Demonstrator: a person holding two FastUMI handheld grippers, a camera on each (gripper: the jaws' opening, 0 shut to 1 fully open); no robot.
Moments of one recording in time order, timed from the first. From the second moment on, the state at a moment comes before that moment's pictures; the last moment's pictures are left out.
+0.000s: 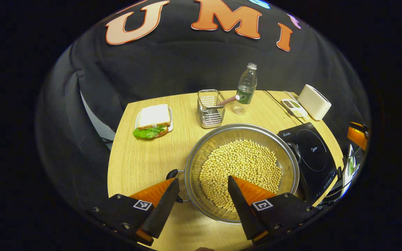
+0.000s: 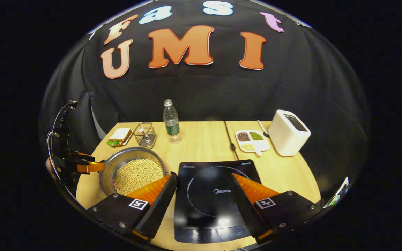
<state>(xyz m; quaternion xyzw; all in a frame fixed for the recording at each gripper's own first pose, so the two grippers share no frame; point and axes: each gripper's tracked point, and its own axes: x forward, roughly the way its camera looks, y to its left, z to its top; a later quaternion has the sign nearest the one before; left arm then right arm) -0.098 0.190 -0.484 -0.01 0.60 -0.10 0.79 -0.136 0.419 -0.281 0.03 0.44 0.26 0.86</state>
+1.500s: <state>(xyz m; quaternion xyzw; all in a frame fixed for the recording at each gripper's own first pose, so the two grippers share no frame) -0.109 0.238 -0.575 0.02 0.63 -0.06 0.77 -0.188 0.540 -0.413 -0.03 0.58 0.31 0.75</state>
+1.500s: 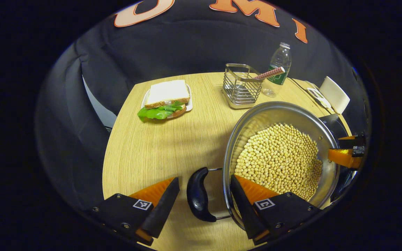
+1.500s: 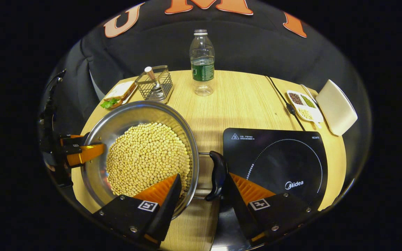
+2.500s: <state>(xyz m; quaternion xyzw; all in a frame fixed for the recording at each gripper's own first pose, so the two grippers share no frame) -0.105 0.256 -0.585 0.01 0.62 -0.02 0.78 -0.191 0.580 -0.438 0.02 0.62 0.29 0.73</state>
